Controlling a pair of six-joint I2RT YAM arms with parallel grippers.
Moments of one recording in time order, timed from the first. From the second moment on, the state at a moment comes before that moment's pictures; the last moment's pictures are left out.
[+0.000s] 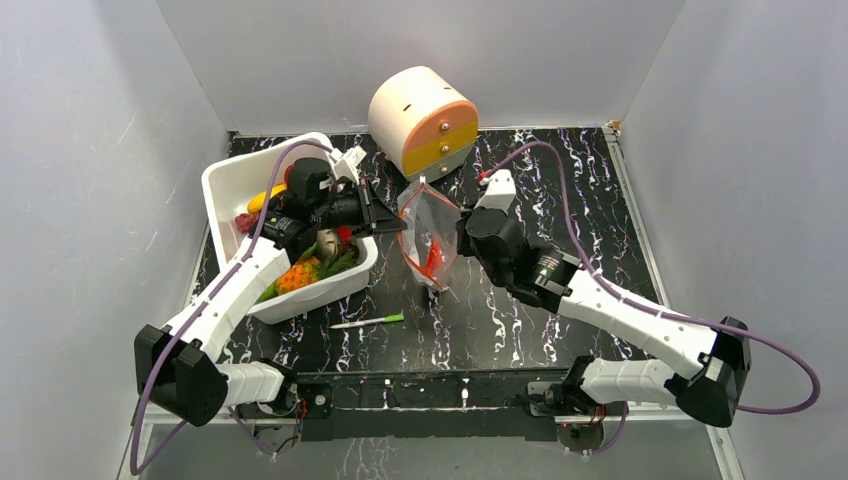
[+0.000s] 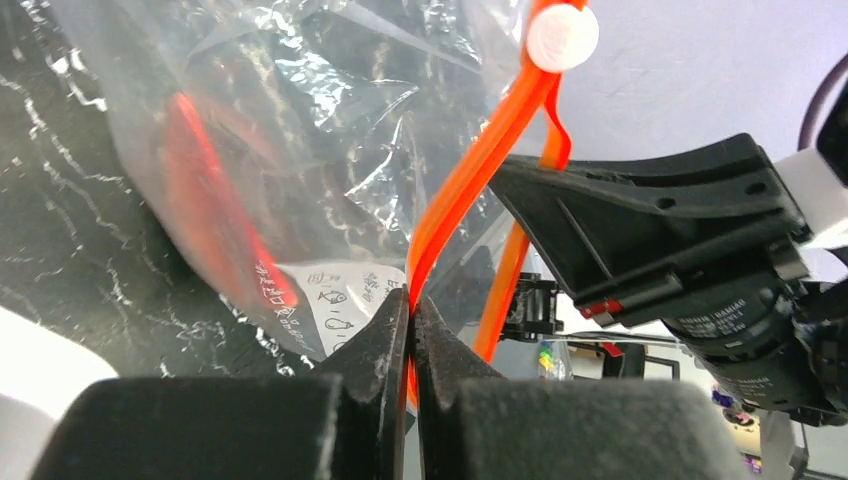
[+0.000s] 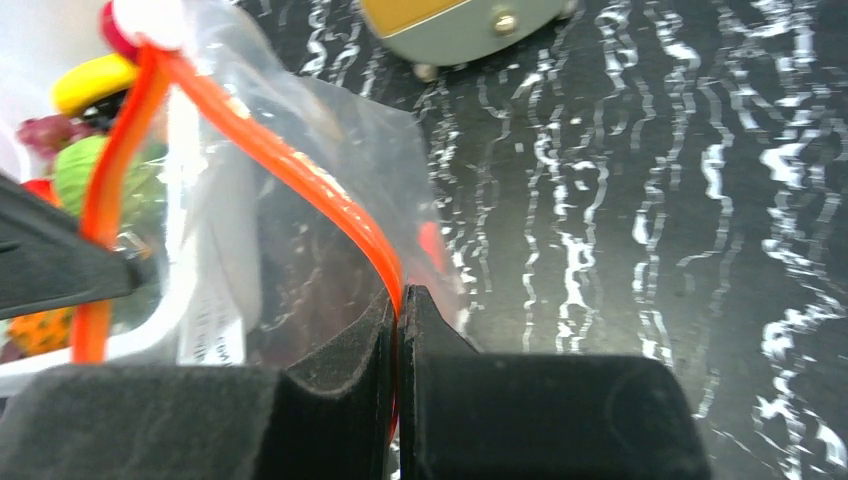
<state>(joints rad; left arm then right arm) -0.43 1.26 1.09 -0.37 0.63 -0.71 0.94 1.15 1.02 -0.28 0.57 0.50</state>
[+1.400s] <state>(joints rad) -0.52 1.27 1.22 -0.68 0.17 -0.49 0.93 1.12 0.88 -0.25 0.50 0.59</state>
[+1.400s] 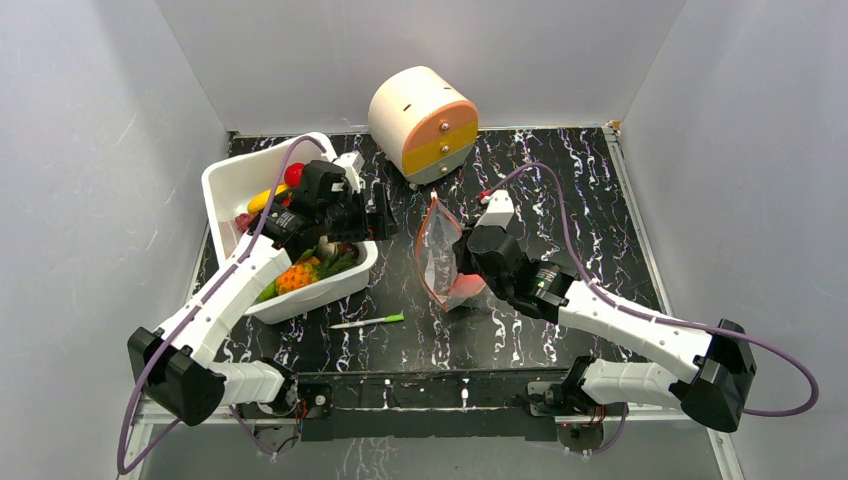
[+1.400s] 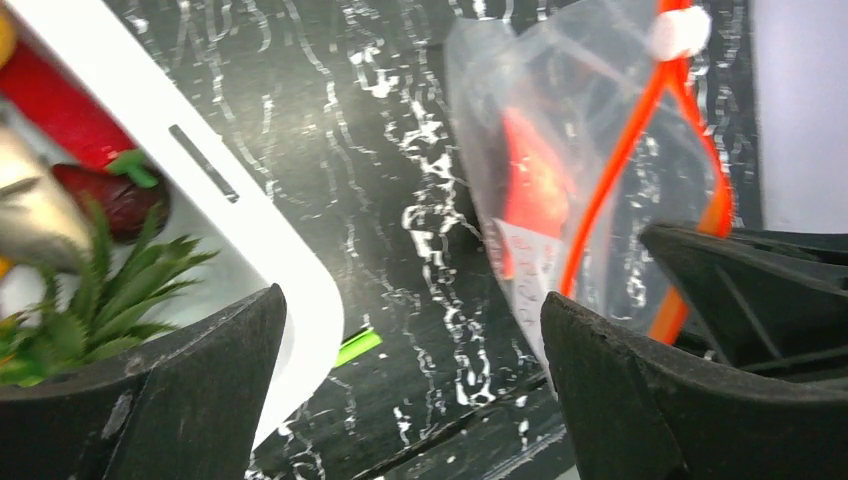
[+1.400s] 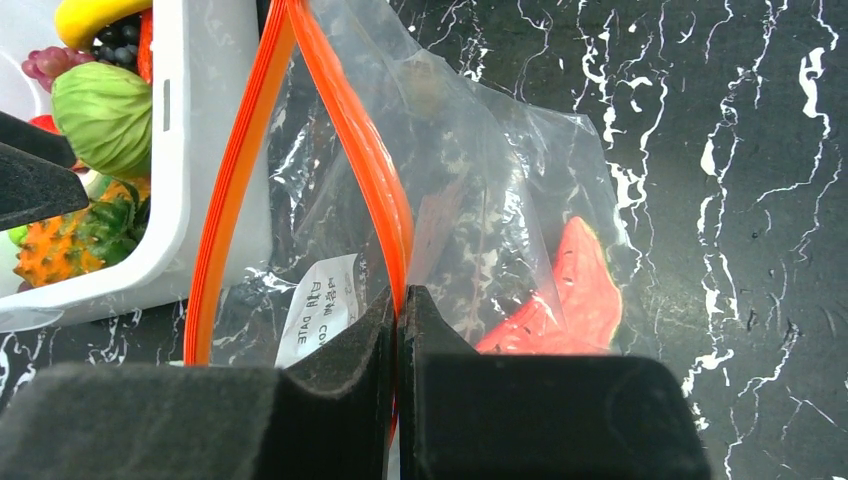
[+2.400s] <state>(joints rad) -0.13 1.38 1.23 -0.84 -0.21 -0.37 0.93 1.10 0.89 -0.28 0.49 0.52</state>
